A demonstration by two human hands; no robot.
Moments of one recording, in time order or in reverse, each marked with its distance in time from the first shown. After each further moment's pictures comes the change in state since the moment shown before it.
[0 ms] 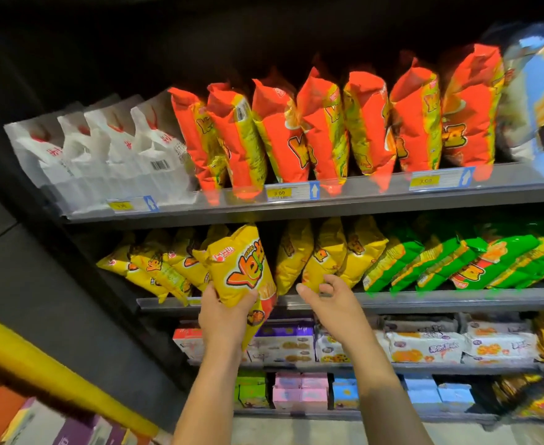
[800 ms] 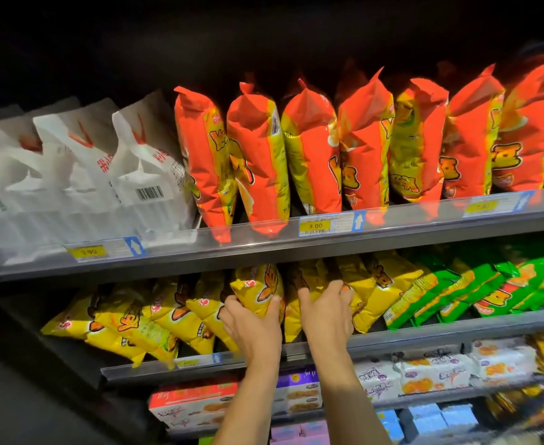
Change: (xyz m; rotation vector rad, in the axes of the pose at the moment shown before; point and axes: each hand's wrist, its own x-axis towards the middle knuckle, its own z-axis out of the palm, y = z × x) left_hand 0.120 -0.025 0.081 0.247 0.054 0.093; right_hand 0.113 -0.021 0.106 -0.523 0.561 0.203
